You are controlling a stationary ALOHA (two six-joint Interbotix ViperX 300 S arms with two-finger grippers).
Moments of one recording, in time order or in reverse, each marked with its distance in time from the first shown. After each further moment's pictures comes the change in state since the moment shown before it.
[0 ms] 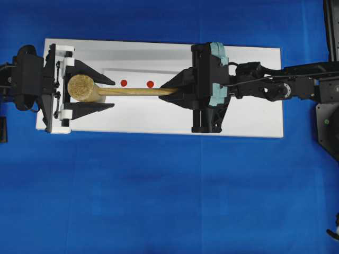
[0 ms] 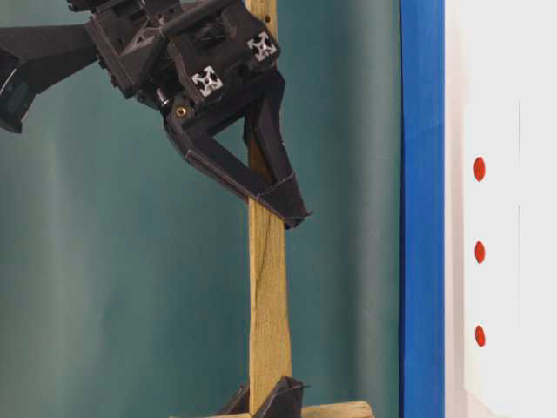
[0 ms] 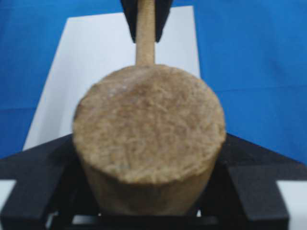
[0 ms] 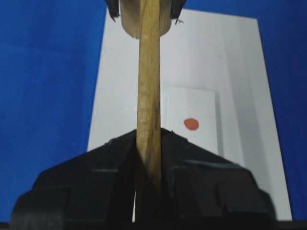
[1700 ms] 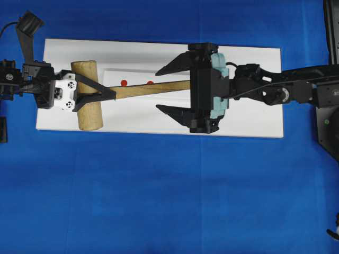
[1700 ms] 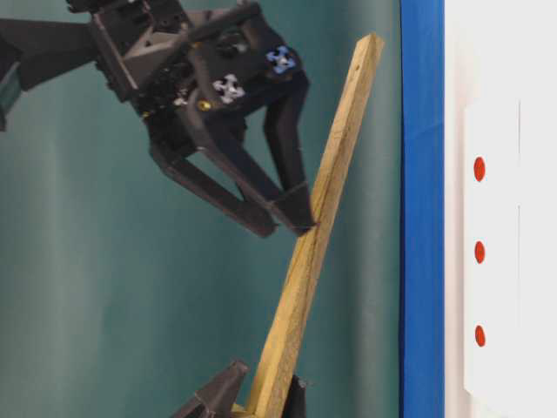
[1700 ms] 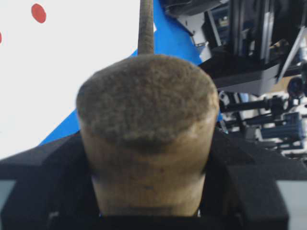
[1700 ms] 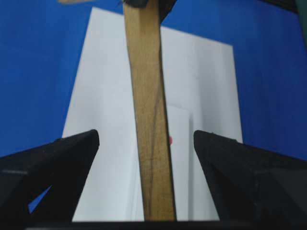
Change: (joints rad) left arm 0.000 -0.041 -0.038 -0.006 0.107 -1.275; right arm 0.017 0.029 -0.002 -0.014 -0.080 -0.127
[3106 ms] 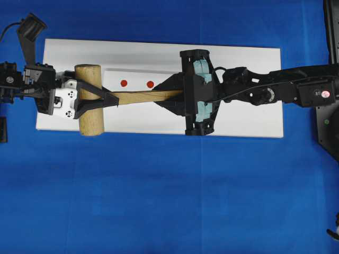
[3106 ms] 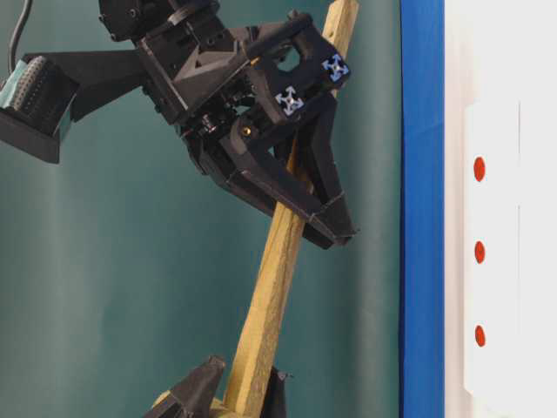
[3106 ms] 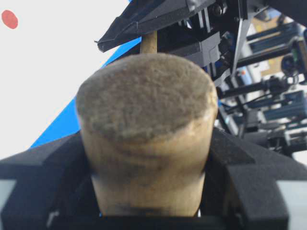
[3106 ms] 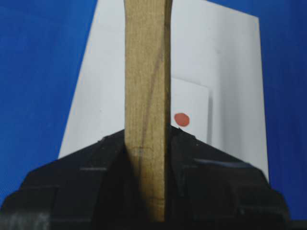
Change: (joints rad) left arm -0.031 0.000 -0.035 0.002 0.026 0.110; right arm -0.012 0.063 -0.021 0.000 0.075 -0.018
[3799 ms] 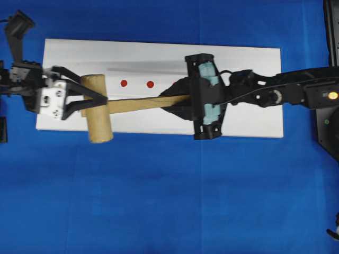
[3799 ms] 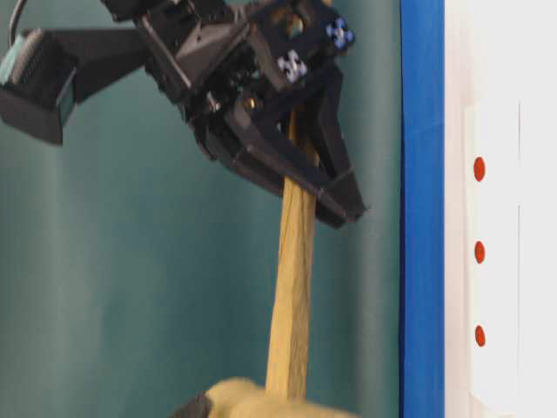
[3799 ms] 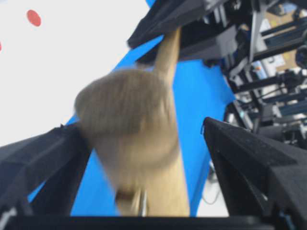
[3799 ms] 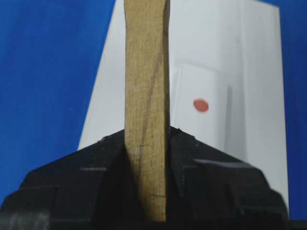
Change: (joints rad) left arm 0.012 -0.120 0.061 0.002 0.084 0.026; right arm 0.003 -0.052 0.058 0.029 0.006 0.000
